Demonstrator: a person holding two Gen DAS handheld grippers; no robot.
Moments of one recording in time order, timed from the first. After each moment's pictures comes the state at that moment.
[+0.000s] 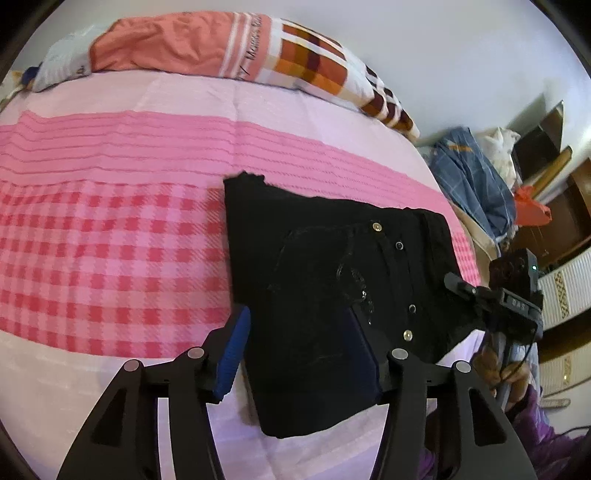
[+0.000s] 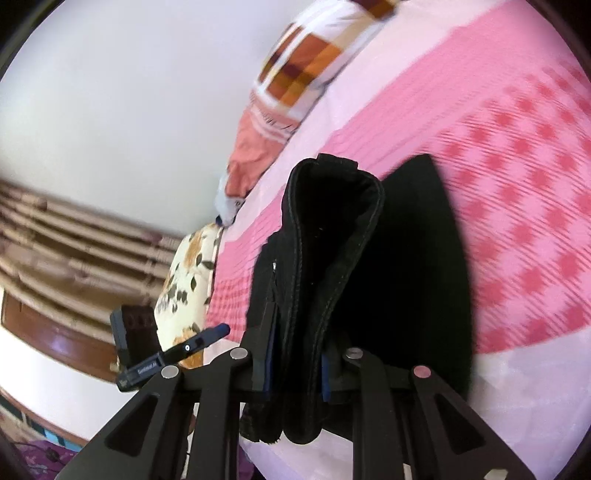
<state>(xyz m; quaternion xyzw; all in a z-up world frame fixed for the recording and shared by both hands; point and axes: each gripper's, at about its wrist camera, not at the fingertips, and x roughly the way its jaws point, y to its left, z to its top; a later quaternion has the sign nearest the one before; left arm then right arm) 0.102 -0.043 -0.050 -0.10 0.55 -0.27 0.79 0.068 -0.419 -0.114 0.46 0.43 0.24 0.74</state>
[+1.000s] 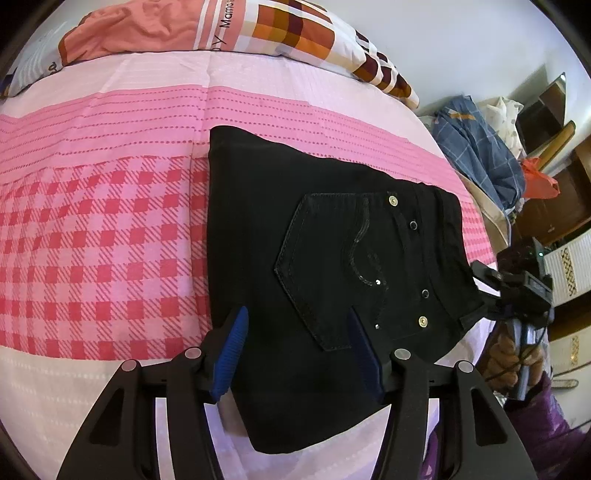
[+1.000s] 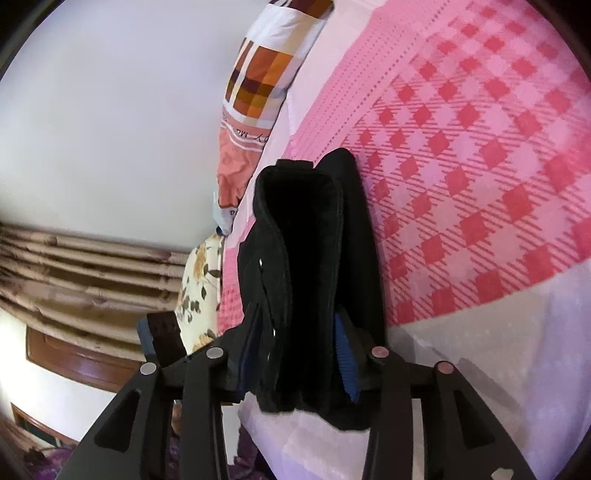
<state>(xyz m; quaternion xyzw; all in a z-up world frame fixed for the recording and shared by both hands) 0.103 -0.098 -0.082 -0.06 0.57 -0.27 0.77 0.044 -0.462 -0.134 0.50 0.44 0.24 0.71</state>
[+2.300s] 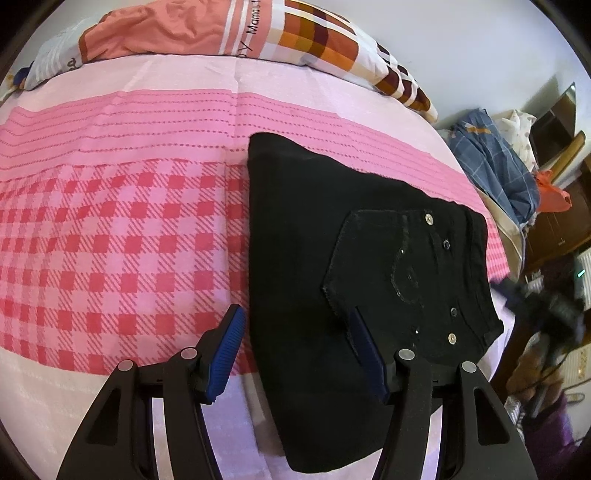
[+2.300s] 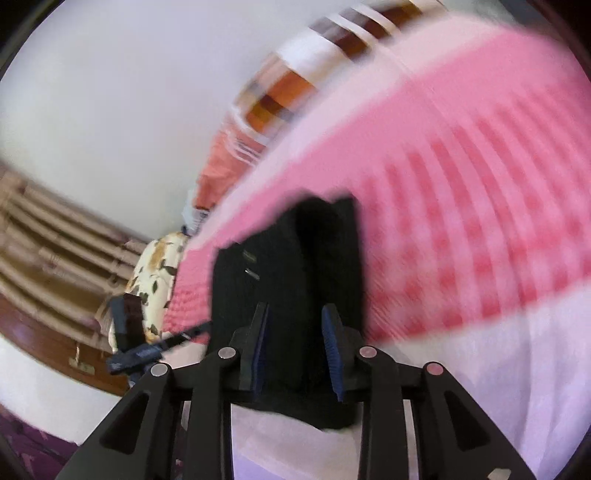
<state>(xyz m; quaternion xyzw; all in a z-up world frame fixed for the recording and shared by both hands) 0.115 -0.078 -0.100 -0.07 0.56 -0.25 0.79 0.046 -0.443 -0.063 0.34 0.40 0.21 0.82</state>
